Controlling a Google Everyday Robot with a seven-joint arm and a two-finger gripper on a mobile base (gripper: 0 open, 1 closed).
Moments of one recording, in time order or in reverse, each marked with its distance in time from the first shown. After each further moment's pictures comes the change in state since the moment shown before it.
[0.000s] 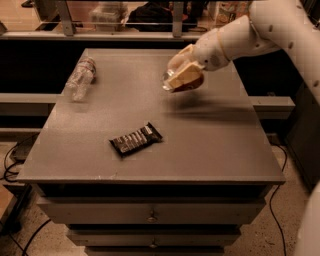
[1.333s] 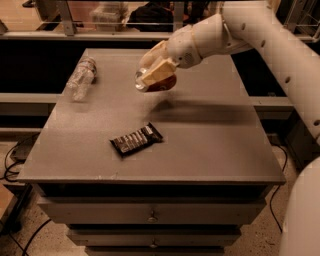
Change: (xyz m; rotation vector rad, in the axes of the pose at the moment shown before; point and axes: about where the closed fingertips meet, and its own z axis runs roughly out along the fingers) arm -0.058 0.016 0.046 -0.082 -0.133 -0.086
